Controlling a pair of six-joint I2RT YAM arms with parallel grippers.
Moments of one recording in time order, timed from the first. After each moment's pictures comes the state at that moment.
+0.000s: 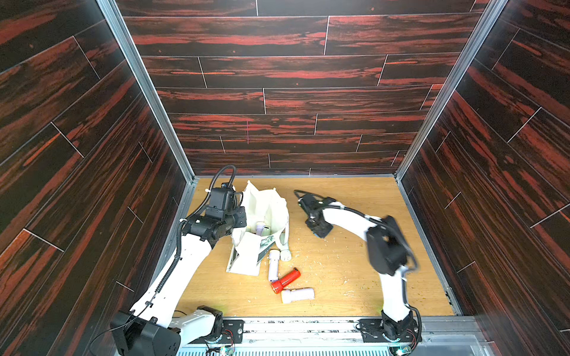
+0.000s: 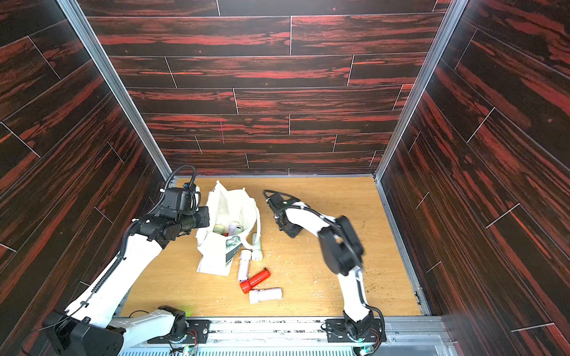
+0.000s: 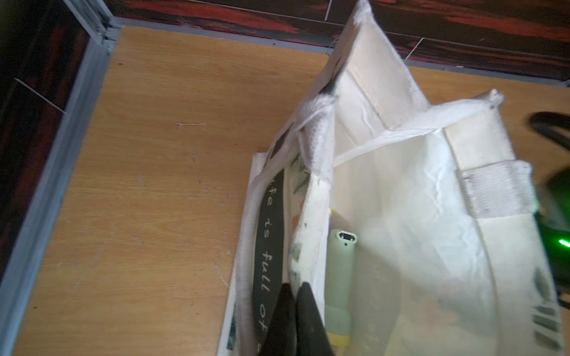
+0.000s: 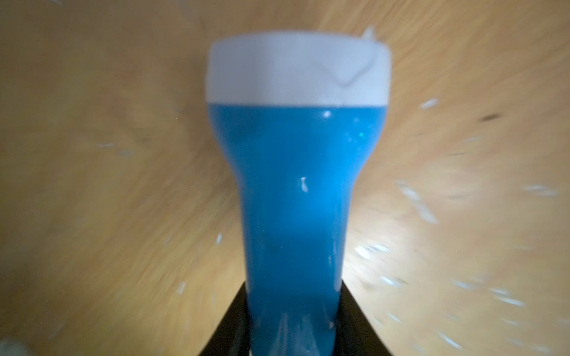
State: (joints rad) left arm -0.28 1.20 1.19 -0.76 -0.06 -0.32; right arm 0.66 1.99 1.54 -0.88 0.28 1.36
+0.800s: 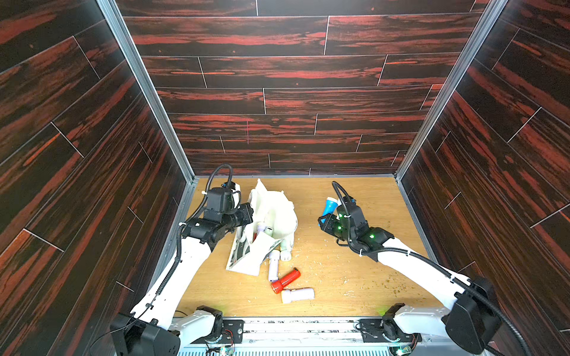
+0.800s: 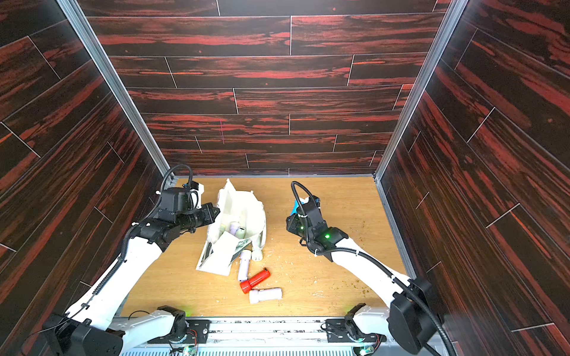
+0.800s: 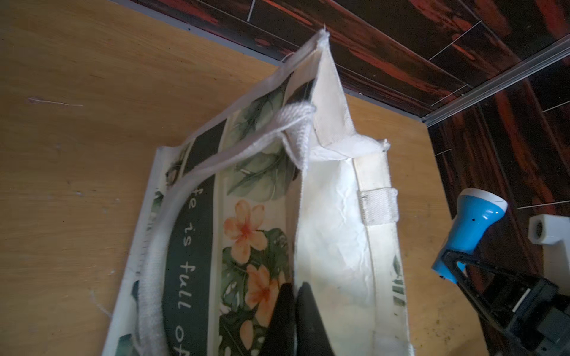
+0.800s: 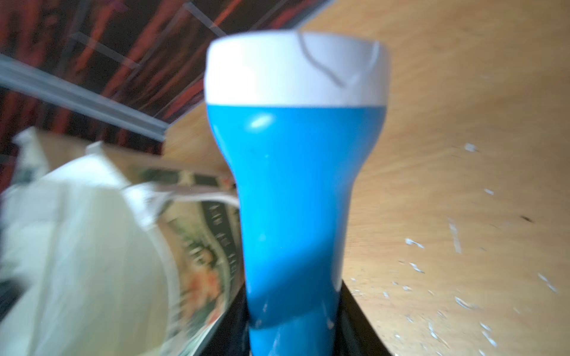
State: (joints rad) left arm -0.26 1.18 1.12 -0.57 0.24 -0.51; right arm 0.66 1.29 0.94 -0.26 0.05 0.85
